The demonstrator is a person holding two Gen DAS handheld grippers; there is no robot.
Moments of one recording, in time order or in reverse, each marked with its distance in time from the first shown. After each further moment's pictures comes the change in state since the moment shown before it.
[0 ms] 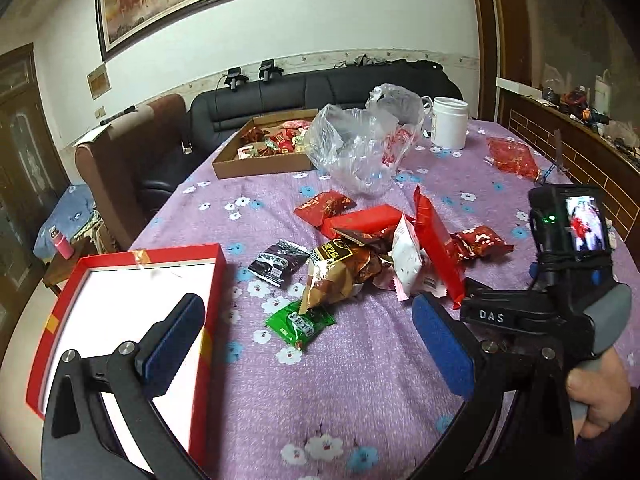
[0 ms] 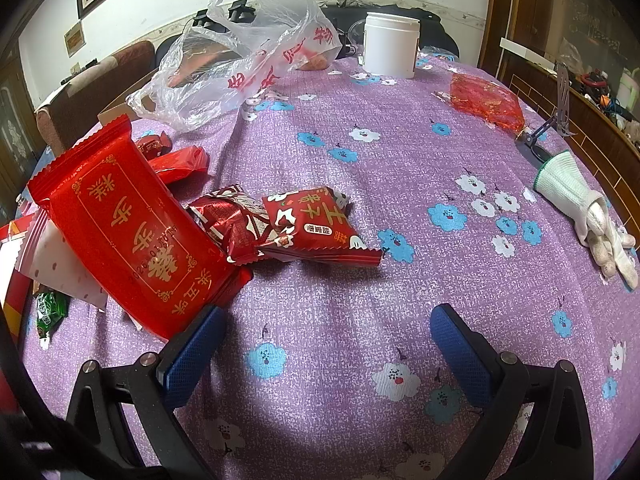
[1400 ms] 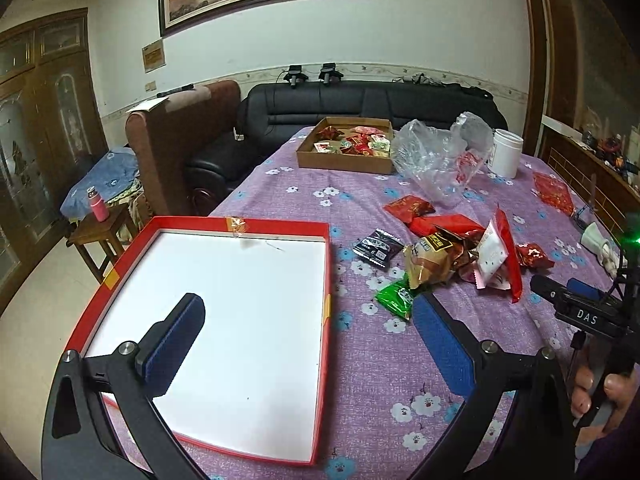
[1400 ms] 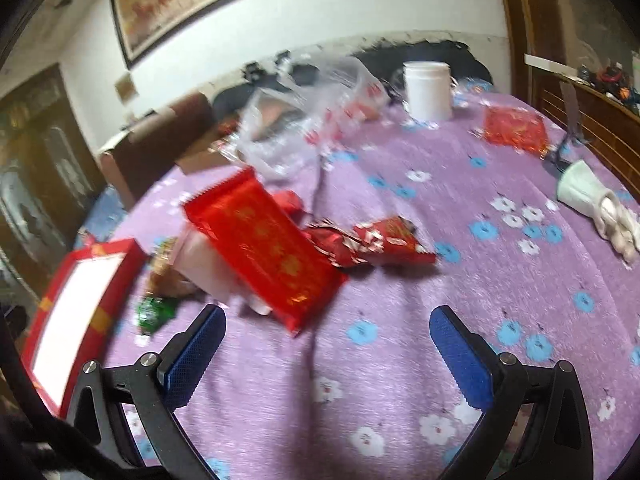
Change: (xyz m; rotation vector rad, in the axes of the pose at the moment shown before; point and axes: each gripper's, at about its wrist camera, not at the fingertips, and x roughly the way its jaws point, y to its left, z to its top) left arm -0.028 0.093 -0.030 -0.165 -0.020 0.095; right arm -0.063 0.002 -0.027 0.041 -0.190 0.276
